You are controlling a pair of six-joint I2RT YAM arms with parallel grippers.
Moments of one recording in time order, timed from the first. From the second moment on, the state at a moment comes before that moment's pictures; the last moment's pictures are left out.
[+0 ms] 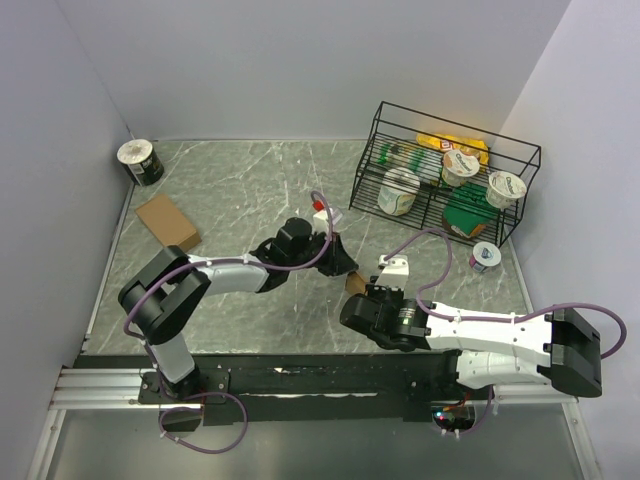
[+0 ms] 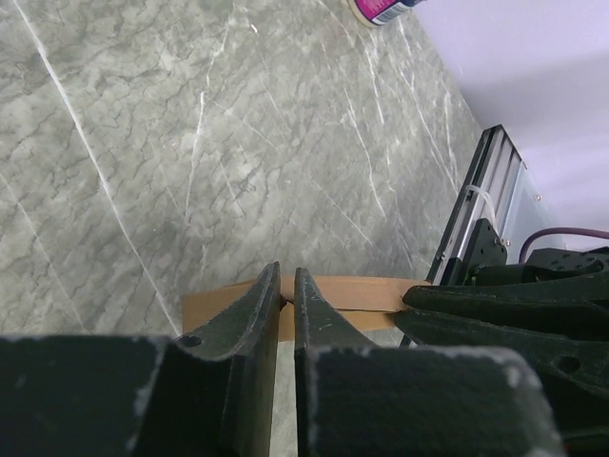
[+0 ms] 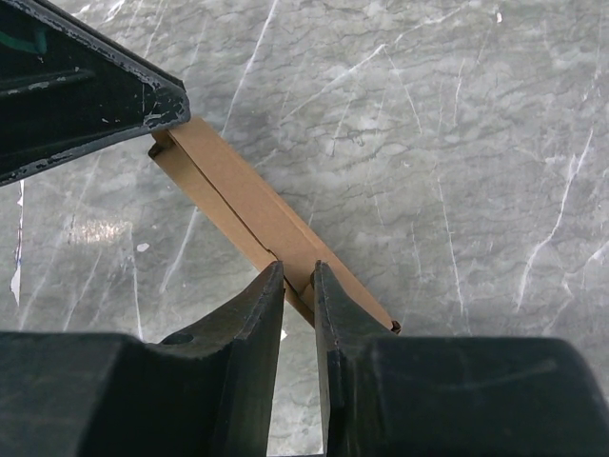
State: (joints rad) left arm -0.80 1.73 0.88 0.49 0.40 -0.57; right arm 1.23 1.12 0.66 -0.70 0.94 1.11
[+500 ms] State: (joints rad) left arm -0.80 1.71 0.79 0.64 0.40 -0.58; right arm 1.23 1.12 0.66 -0.70 0.95 1.12
